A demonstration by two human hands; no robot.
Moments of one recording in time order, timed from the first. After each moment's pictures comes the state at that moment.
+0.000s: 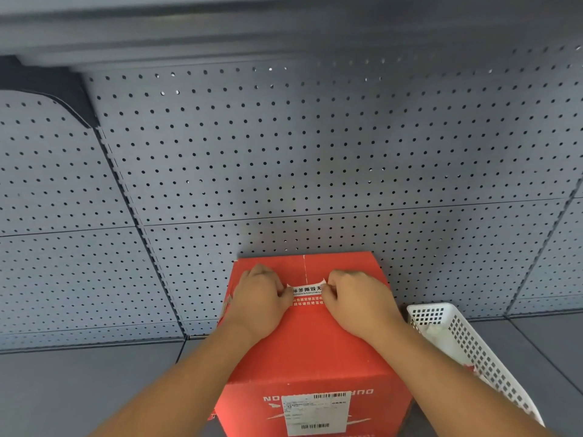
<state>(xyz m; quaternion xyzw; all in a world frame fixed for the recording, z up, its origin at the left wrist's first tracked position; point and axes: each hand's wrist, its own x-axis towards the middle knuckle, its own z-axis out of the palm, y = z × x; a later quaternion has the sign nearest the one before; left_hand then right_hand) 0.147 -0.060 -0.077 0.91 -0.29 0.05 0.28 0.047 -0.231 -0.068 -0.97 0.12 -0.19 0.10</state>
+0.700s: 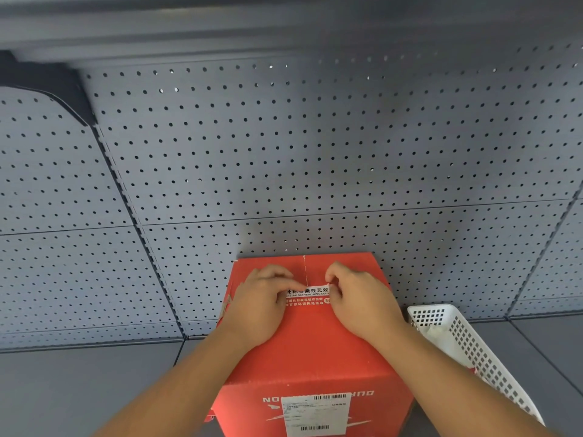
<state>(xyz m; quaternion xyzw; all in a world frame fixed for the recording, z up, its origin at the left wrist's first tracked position) 0.151 -0.054 -0.087 0.86 -0.39 0.08 0.32 0.052 -0.242 -0.081 -0.96 0.12 -0.20 0.18</state>
